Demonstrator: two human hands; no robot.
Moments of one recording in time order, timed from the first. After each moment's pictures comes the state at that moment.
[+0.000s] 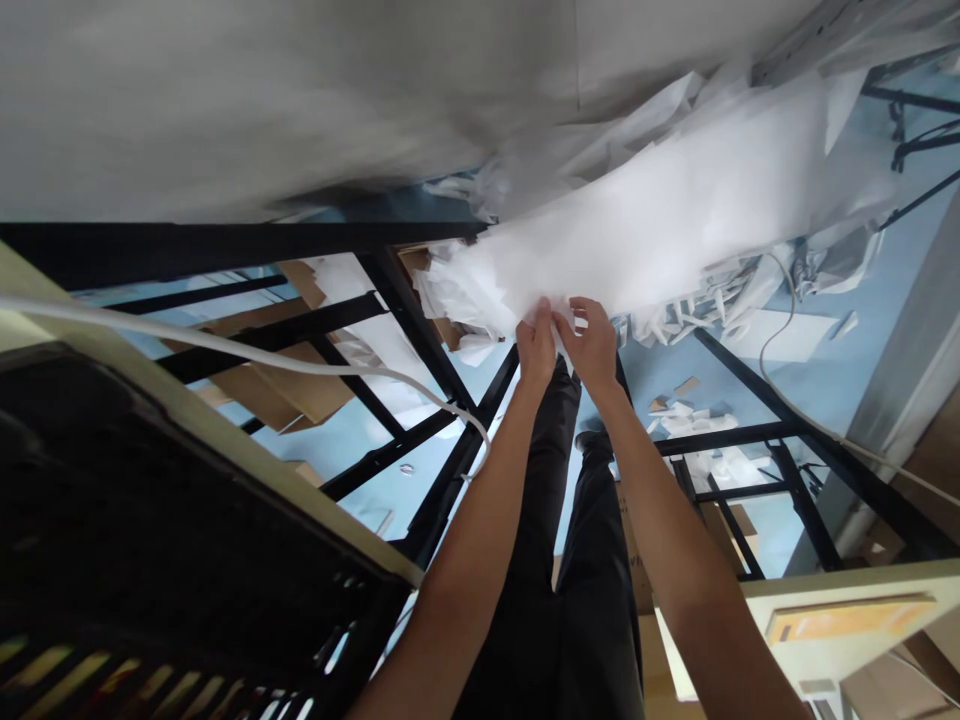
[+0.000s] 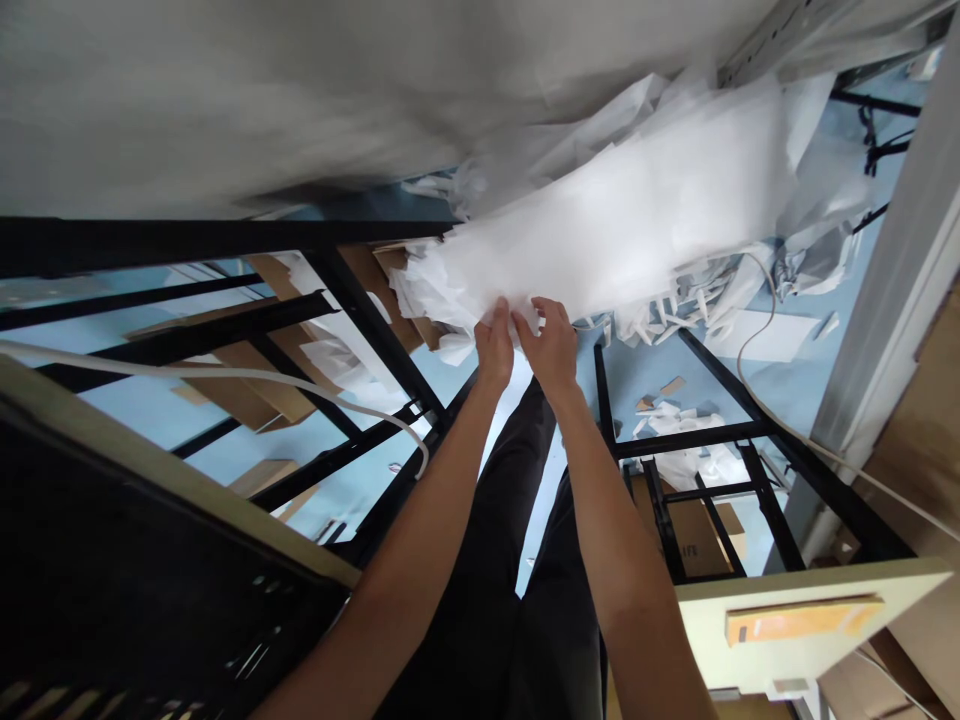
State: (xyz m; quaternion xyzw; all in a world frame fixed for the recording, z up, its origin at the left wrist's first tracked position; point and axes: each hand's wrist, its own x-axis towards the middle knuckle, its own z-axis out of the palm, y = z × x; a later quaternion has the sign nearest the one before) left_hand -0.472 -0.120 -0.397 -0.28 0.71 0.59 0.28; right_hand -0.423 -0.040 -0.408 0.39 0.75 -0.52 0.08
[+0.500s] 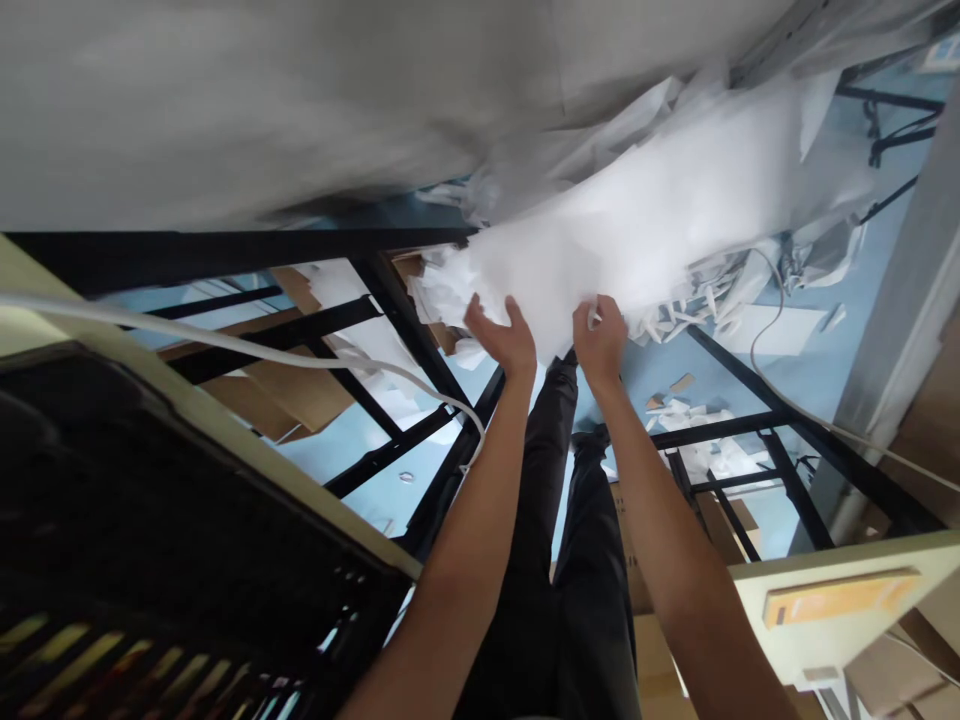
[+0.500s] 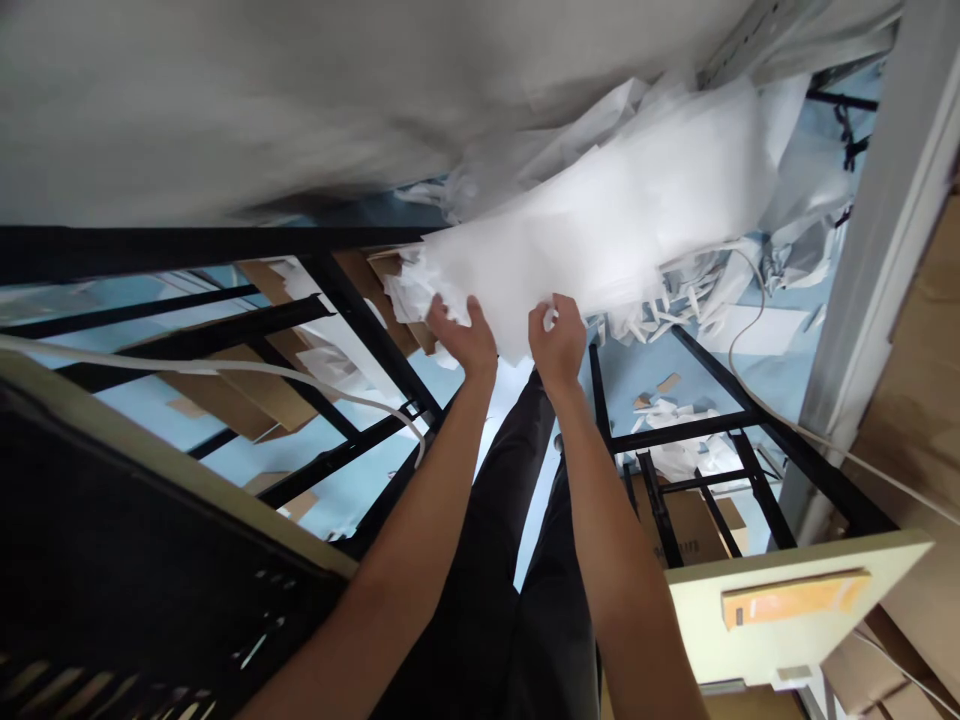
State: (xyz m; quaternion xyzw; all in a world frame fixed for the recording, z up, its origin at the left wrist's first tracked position) left_hand -0.486 -0.136 -0.415 -0.29 0.84 0.45 0.12; right_hand -0.432 -0.024 -0.381 0.48 0.74 -0.47 0.02
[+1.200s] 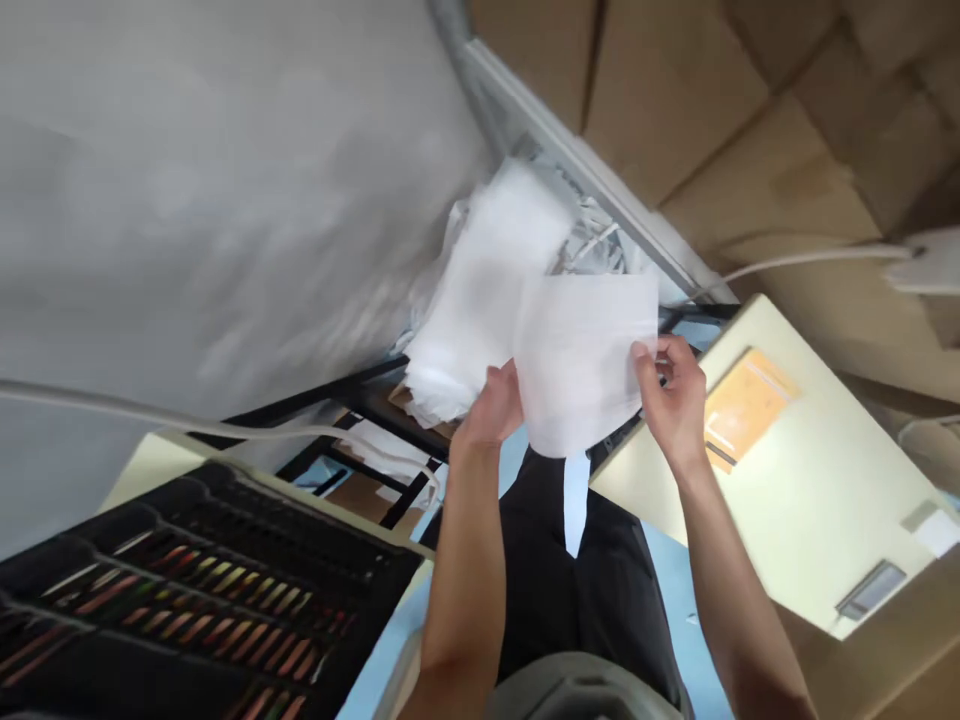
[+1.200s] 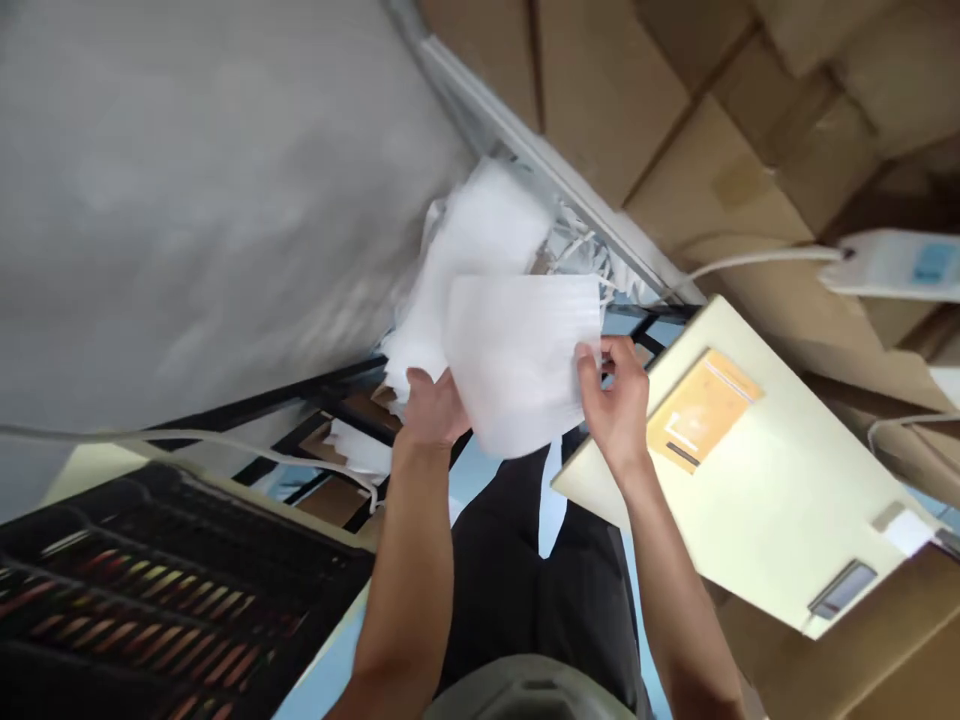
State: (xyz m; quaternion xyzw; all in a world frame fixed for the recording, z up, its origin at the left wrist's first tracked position) left_hand -0.419 -0.046 -0.175 0.05 0.59 0.52 0.61; right_hand -0.221 0.062 -0.097 0.61 0.65 -0.40 -0.22
